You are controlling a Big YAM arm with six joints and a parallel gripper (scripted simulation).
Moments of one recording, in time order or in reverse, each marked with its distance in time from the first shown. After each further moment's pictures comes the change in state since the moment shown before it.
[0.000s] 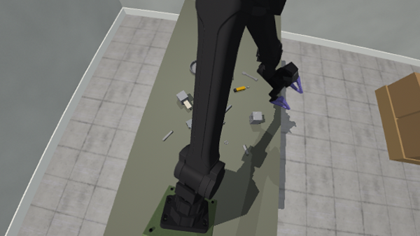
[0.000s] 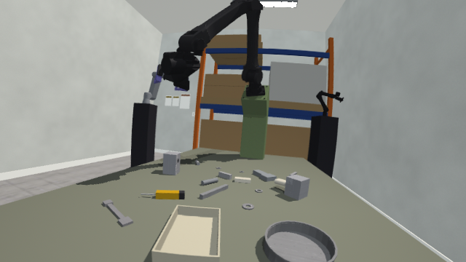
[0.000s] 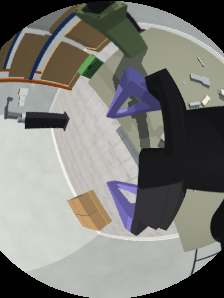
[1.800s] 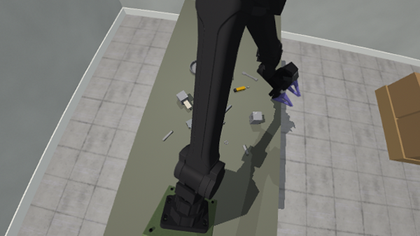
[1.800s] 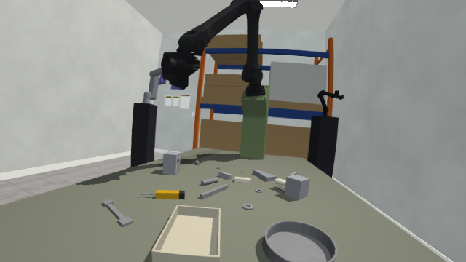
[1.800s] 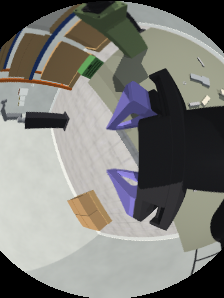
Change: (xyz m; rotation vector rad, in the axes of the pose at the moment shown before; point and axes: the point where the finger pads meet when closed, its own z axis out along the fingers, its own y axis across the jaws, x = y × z) arm 0.000 0.000 0.000 0.000 0.000 0.000
